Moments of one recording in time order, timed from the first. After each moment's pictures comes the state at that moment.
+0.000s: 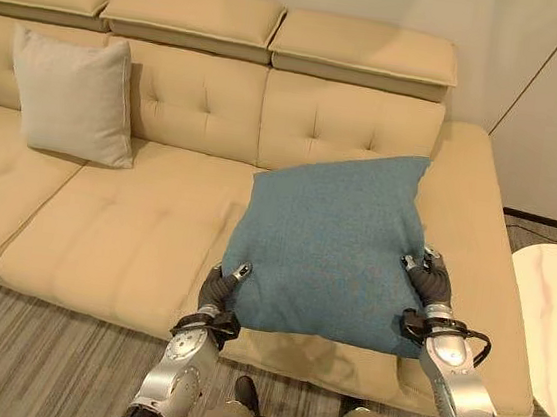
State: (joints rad) left arm 0.15 0.26 -0.26 0.21 -0.68 -0.09 0.20; right arm 0.08 -0.24 0.18 0.09 0.18 -0.10 -0.25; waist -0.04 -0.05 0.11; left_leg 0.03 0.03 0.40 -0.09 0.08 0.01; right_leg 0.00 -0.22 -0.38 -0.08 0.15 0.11
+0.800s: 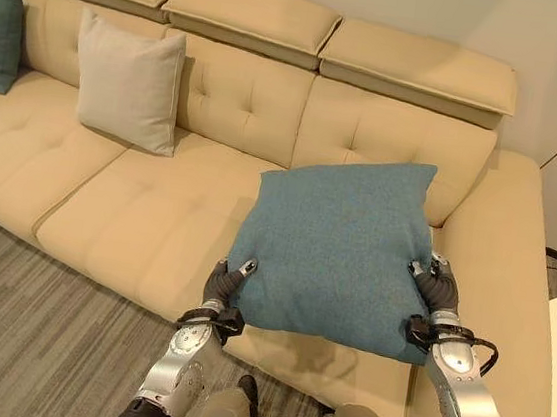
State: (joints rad) left arm 0.12 0.24 -0.30 0.21 -0.64 -0.10 0.19; right arm 0.12 -0.27 0.13 0.09 0.17 -0.11 -0.24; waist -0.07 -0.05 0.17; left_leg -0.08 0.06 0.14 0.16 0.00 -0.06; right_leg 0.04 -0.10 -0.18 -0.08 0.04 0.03
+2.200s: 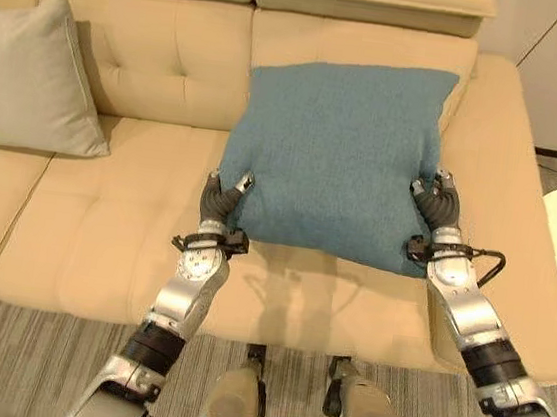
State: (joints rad) left arm -0.35 0.36 -0.24 0.16 -0.41 -0.14 0.42; right arm -0.47 -0.42 0.27 0.28 0.02 -0.09 -0.41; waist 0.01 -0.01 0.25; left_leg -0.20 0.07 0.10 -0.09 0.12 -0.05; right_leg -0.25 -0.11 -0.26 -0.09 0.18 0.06
